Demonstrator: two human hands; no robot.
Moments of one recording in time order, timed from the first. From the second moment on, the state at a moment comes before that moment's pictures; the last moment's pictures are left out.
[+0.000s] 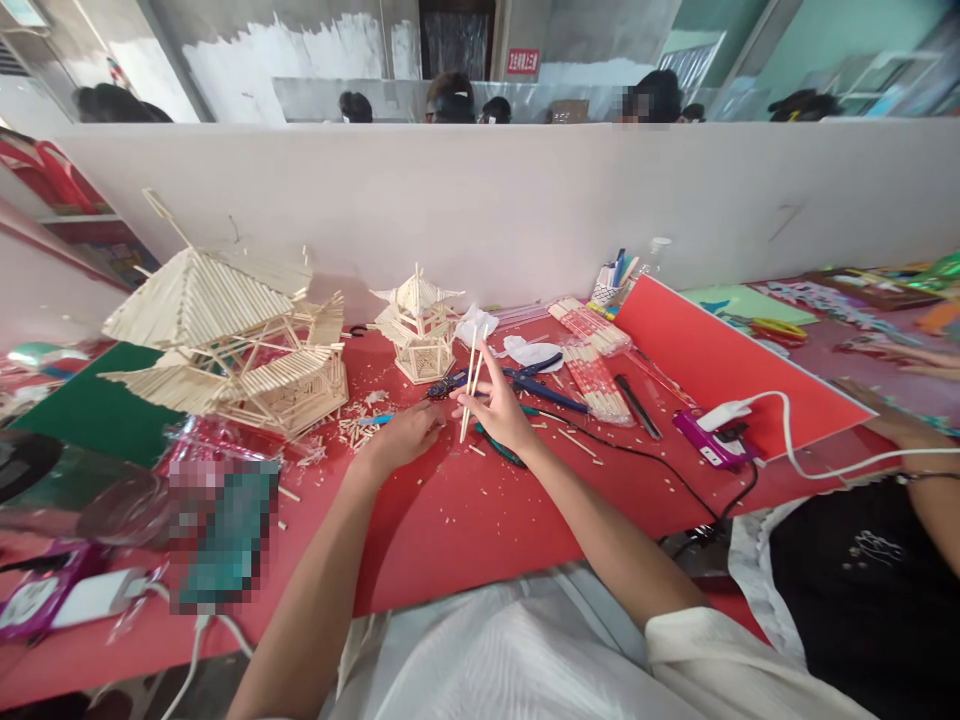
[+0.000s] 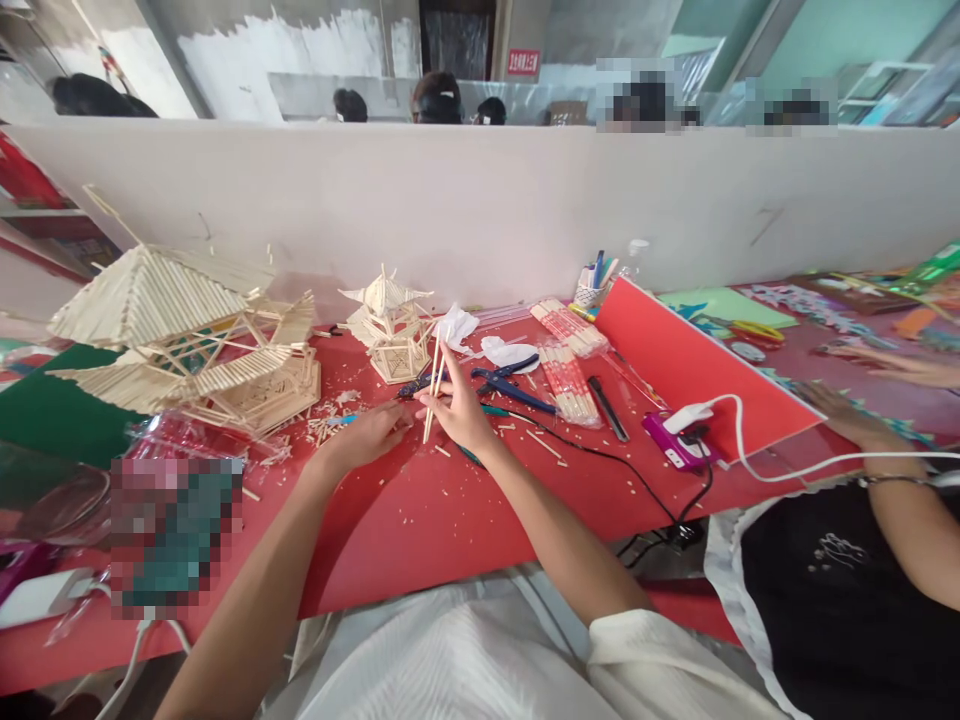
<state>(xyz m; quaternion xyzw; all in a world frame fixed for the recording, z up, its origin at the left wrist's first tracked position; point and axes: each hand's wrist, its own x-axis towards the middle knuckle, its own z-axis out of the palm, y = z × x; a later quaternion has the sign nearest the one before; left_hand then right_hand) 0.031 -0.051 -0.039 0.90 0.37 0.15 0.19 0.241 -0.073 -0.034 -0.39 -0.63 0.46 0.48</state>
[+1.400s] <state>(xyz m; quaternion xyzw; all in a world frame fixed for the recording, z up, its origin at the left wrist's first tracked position) 0.030 -0.041 -0.031 0.75 0.45 0.45 0.15 0.288 -0.040 -0.030 -0.41 -0.59 0.37 0.59</state>
